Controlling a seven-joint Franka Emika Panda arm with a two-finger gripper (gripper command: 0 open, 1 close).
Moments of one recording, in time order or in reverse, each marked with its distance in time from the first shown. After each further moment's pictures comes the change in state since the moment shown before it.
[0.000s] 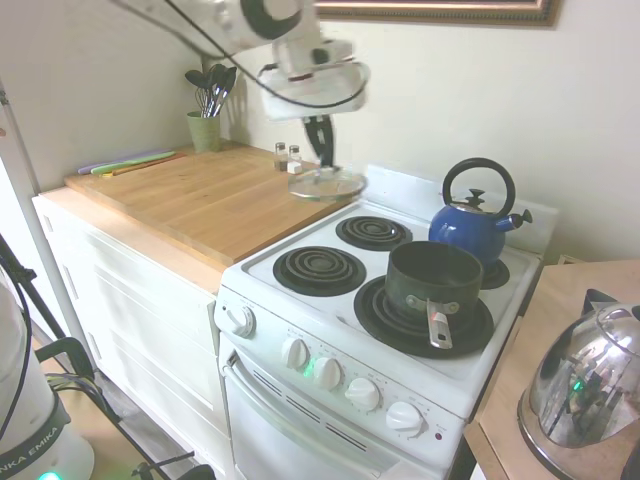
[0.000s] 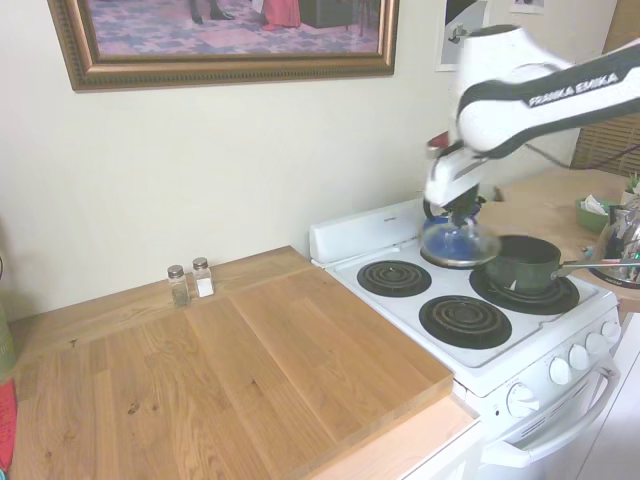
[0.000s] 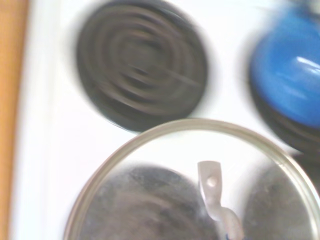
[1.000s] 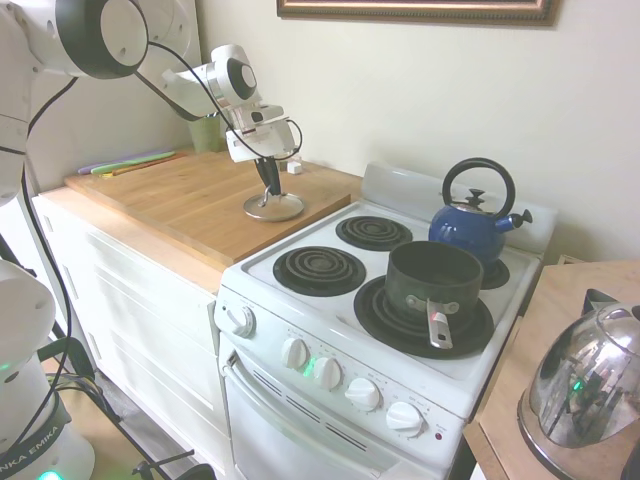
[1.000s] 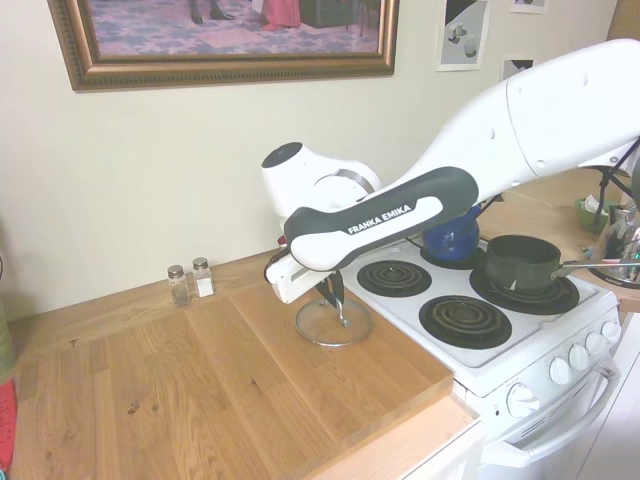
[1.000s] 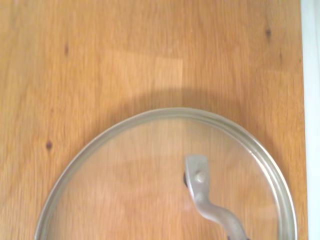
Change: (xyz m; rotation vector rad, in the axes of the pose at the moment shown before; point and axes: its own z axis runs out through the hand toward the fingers) arm -0.088 -0.219 0.096 -0.133 -0.005 0.049
